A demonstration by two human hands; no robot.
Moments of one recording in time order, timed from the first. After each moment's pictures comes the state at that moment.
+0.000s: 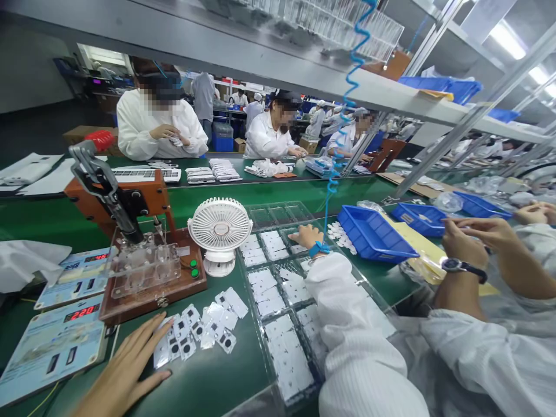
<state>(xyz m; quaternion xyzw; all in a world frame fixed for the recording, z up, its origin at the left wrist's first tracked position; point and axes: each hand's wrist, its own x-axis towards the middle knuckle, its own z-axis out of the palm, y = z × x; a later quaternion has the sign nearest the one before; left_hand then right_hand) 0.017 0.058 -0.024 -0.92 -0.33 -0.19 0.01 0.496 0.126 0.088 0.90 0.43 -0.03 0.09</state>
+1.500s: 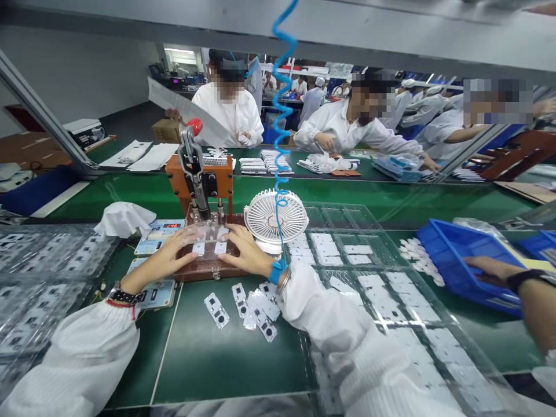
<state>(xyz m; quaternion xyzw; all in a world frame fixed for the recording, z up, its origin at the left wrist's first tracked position) -0.008 0.163 0.067 -0.87 -0.41 -0.22 -0.19 0.249 0.154 0.063 0.39 0.86 -0.20 -0.28</state>
